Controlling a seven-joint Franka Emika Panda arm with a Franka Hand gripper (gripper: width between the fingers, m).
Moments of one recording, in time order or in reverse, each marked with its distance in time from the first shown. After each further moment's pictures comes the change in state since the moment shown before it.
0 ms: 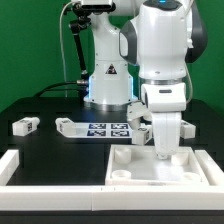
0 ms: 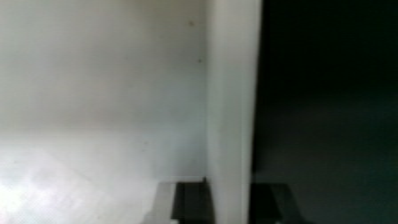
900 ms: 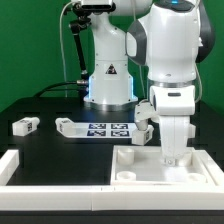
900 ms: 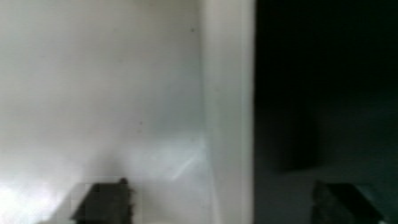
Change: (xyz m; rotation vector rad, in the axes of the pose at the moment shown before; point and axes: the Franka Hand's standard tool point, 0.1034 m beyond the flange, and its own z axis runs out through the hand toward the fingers) arm 0.005 0.004 0.001 0.033 -0.020 0.042
